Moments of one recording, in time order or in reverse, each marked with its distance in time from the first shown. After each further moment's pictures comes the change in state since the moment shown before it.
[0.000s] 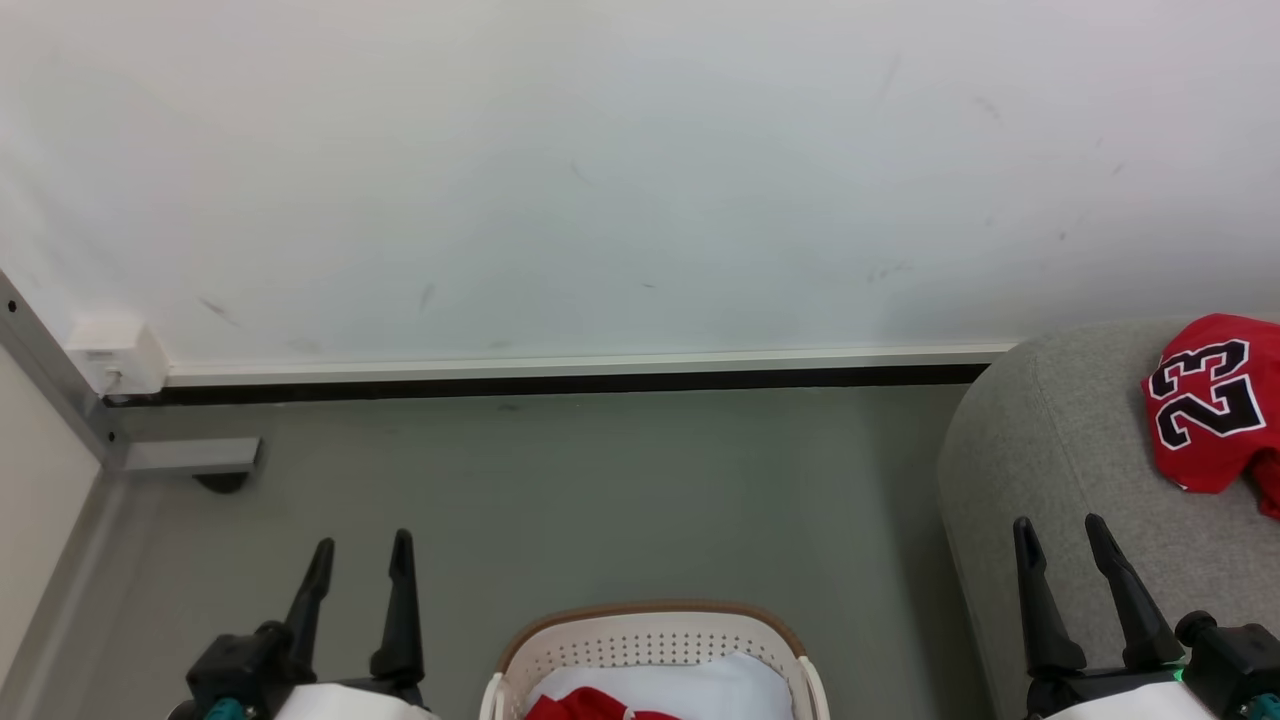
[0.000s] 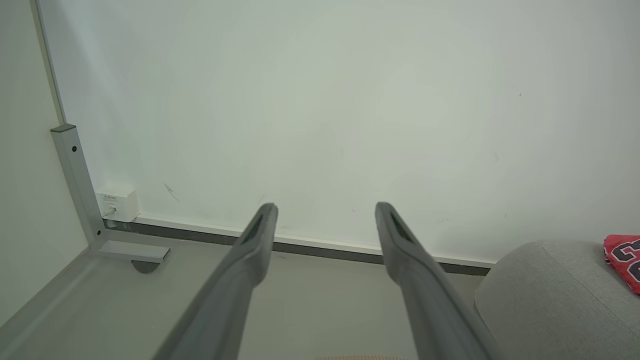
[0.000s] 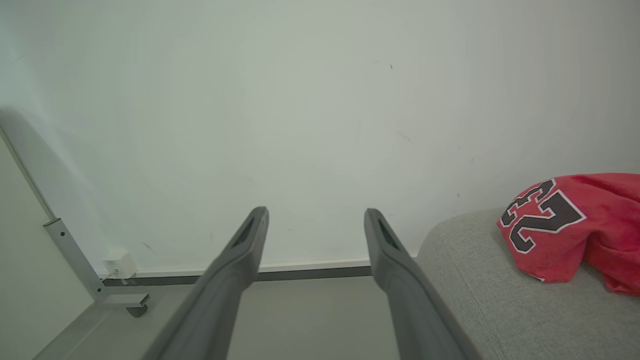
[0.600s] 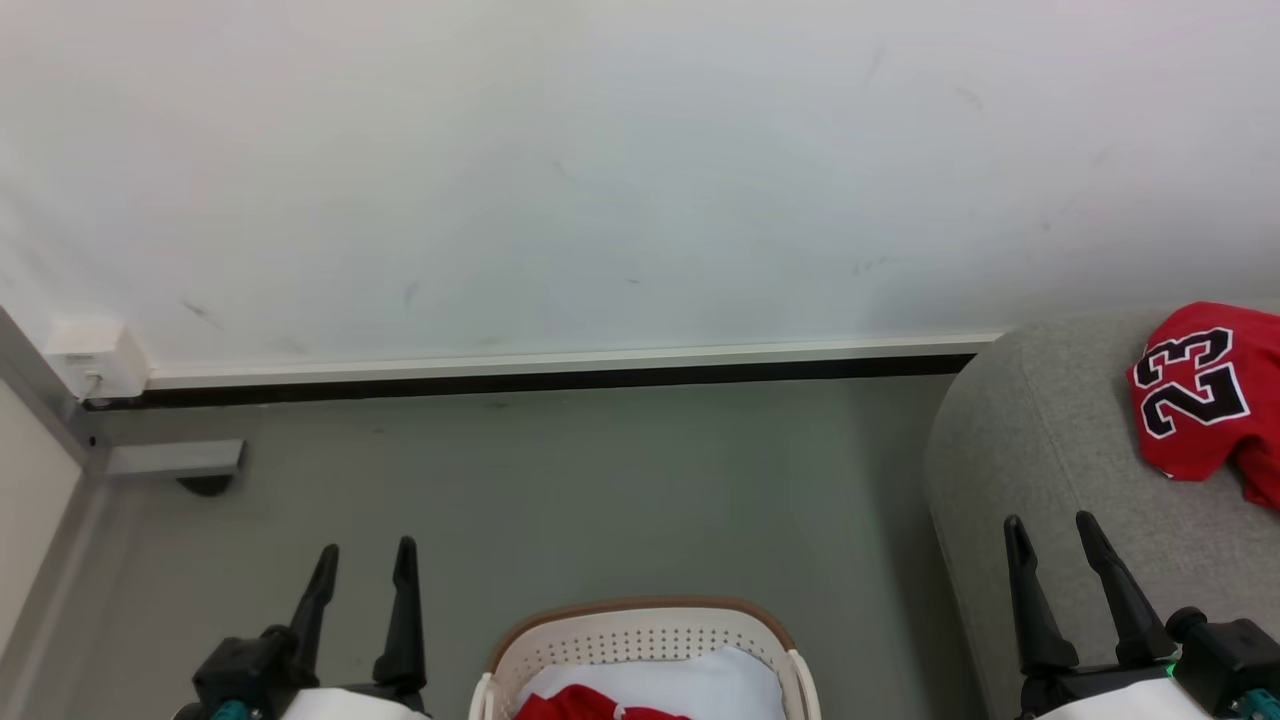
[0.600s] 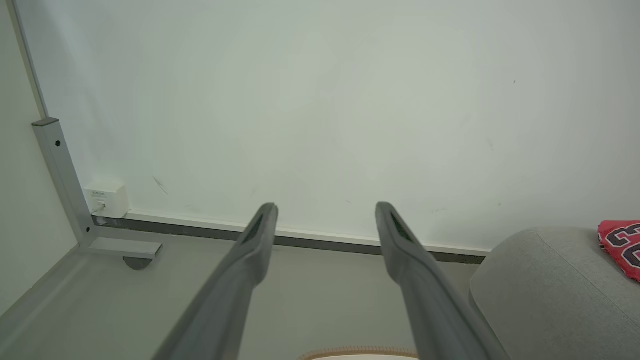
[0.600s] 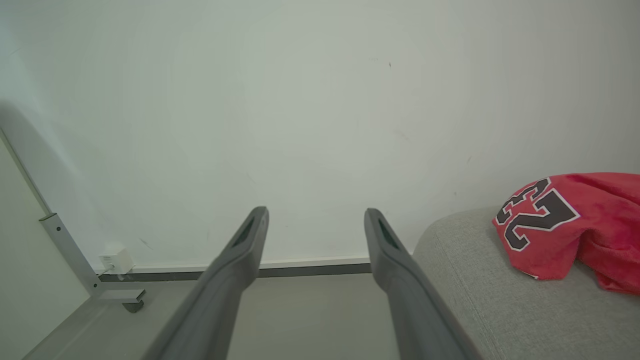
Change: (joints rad) left arm -0.003 -0.029 0.044 0.031 0.050 -0.050 0.000; right arm -0.006 0.000 0.012 0.003 -0.013 0.000 0.000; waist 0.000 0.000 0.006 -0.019
